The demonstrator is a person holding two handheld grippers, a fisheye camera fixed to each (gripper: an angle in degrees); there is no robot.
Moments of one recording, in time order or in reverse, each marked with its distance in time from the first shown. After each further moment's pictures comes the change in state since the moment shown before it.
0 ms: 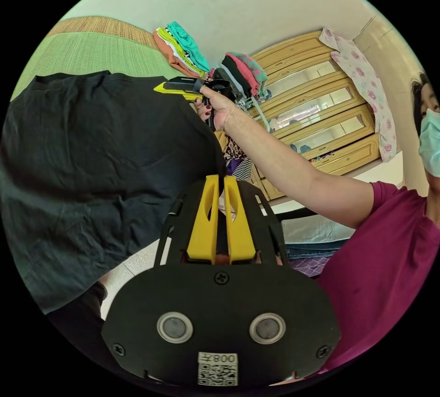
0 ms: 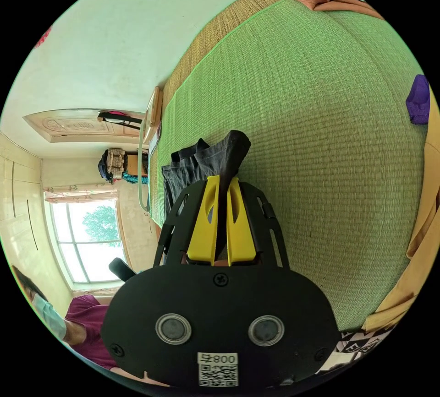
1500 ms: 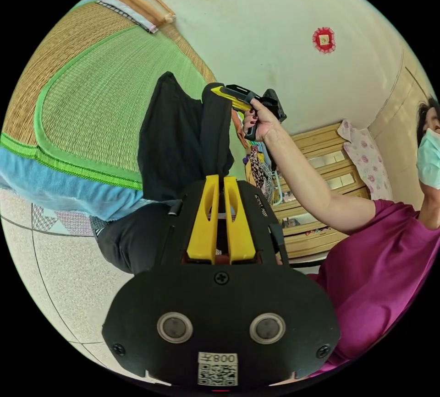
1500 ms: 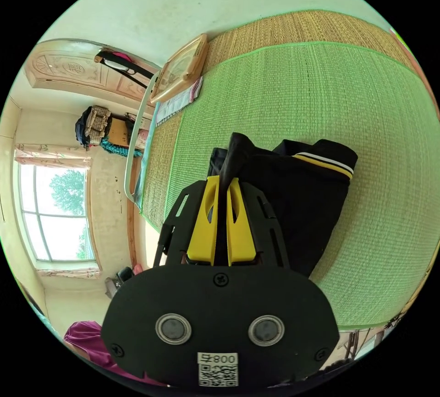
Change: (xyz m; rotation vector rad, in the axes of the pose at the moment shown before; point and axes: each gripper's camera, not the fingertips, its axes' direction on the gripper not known) left arm -0.130 0.252 -0.436 0.453 -0.062 -0.359; right arm -0.265 -0.033 0.353 -0.095 0.223 -0.212
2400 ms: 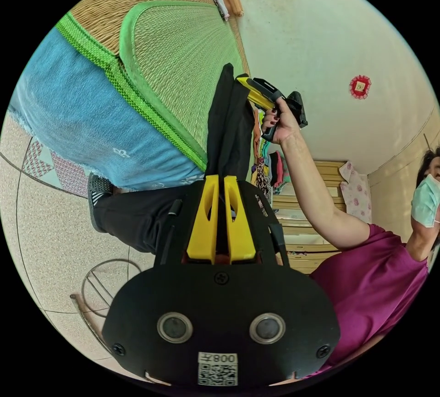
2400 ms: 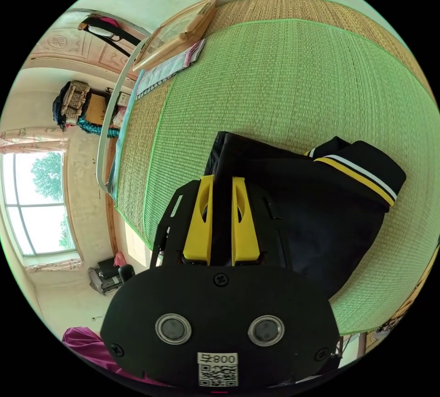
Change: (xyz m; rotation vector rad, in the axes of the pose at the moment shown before) left arm -0.116 -0.013 -0.130 -0.014 0.073 -0.287; right arm -0.034 -0.040 0.147 -0.105 0.118 -0.059
